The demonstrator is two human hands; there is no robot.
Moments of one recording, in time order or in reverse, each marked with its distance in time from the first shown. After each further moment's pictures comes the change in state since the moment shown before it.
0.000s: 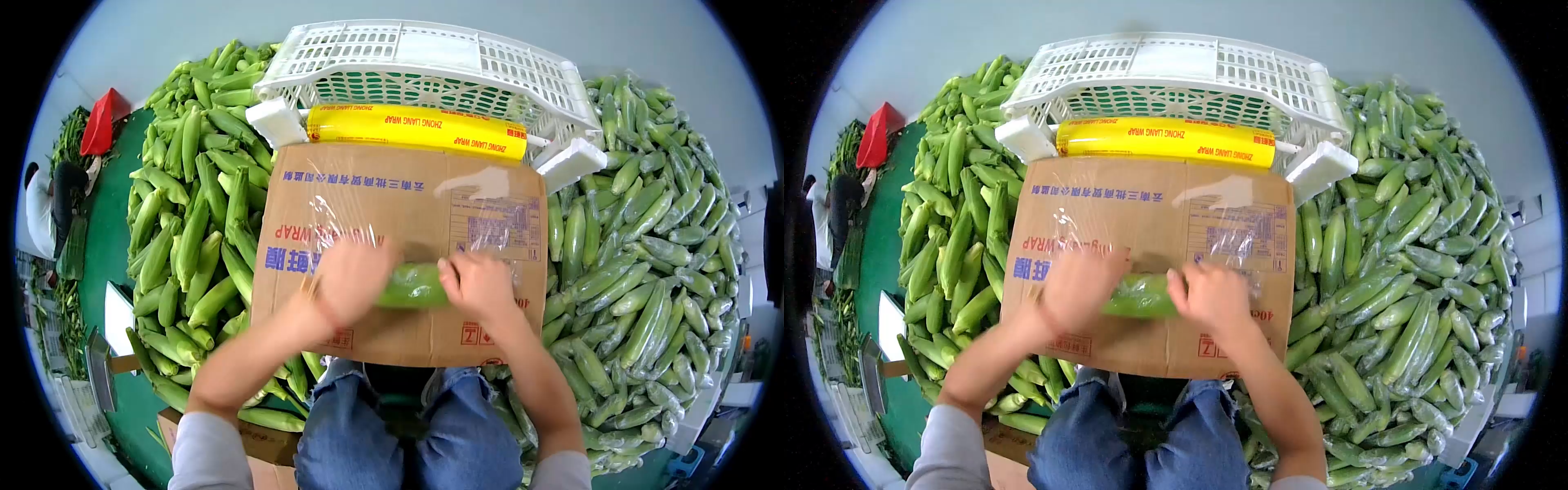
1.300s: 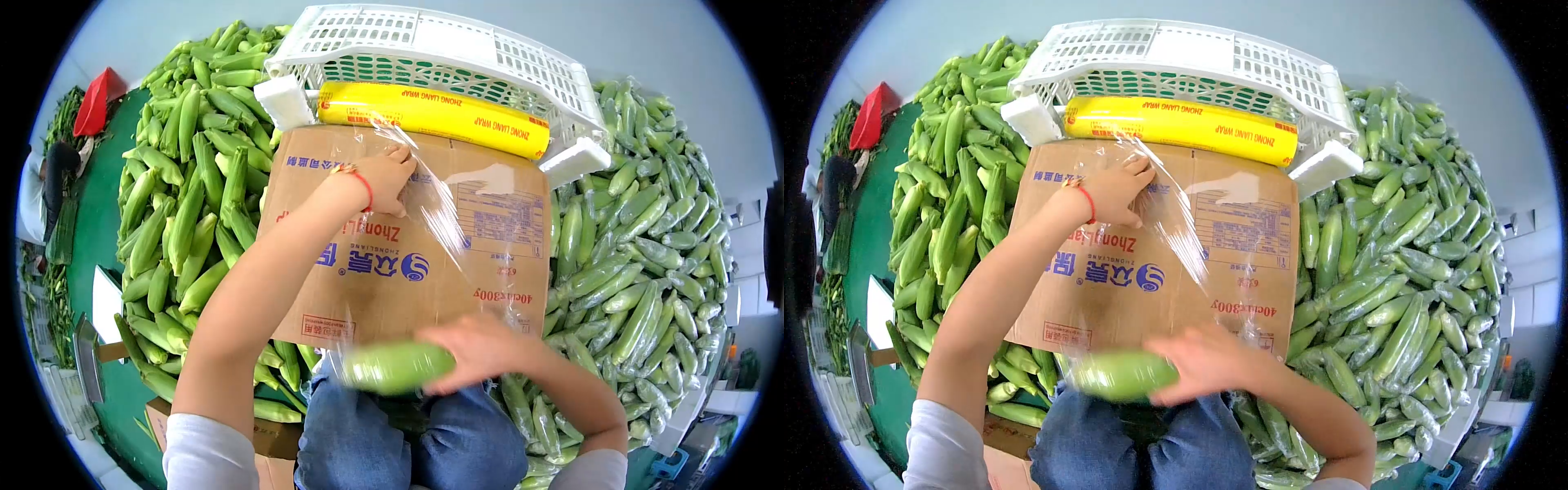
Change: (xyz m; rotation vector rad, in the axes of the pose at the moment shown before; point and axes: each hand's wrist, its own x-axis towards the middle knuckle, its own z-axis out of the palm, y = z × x) left_hand 0.099 -0.068 0.019 -0.210 -0.302 0.081; right_hand -0.026 -0.048 -0.061 0.335 -0.989 -0.280
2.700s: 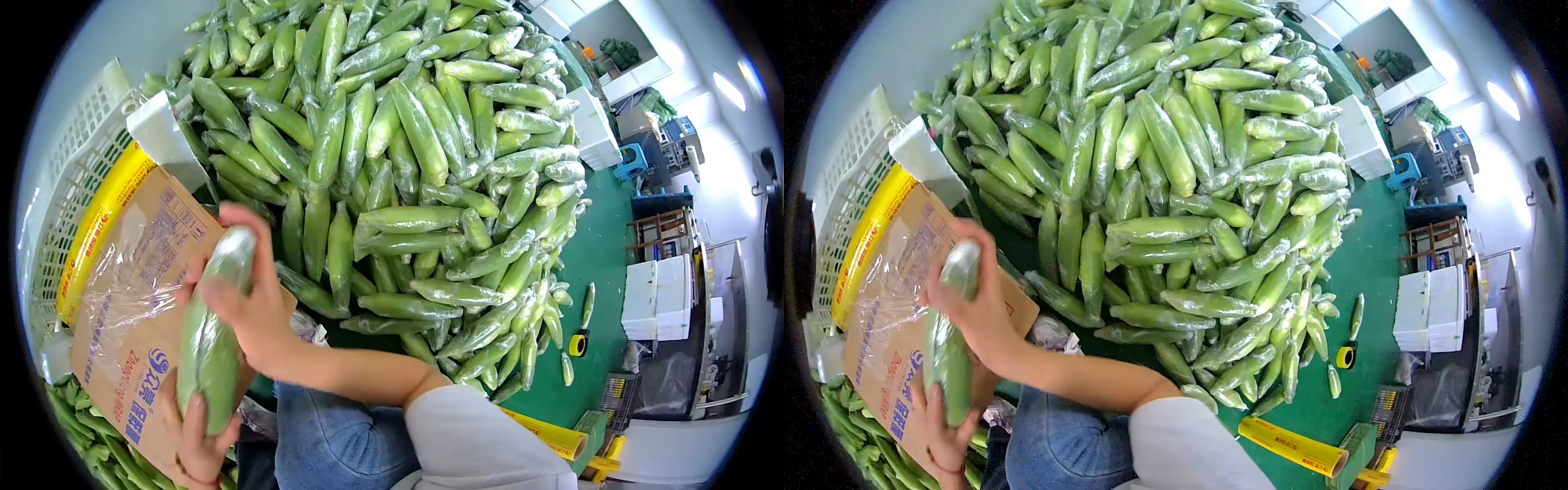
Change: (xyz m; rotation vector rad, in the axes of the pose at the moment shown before) left_hand -0.108 0.172 0.052 -0.130 0.483 0.605; right_hand -0.063 0.008 0.023 1.563 2.007 -0.543
